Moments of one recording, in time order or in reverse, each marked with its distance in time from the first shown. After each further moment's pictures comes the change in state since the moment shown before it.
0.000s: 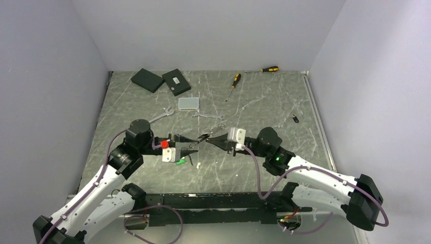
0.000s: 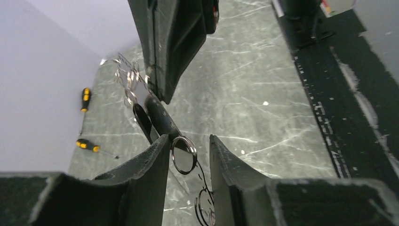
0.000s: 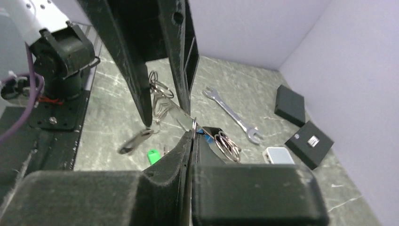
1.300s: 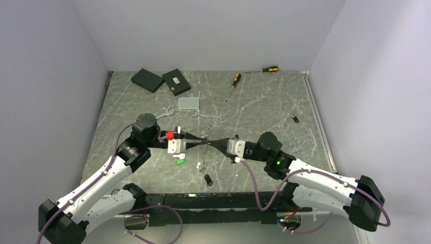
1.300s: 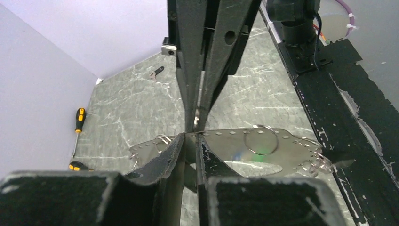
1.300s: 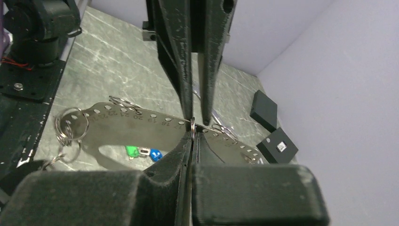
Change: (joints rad) left arm -0.035 0.148 0.072 0.127 0.060 -0.098; right arm 0.035 -0.048 -0.095 0.040 0.013 -0.259
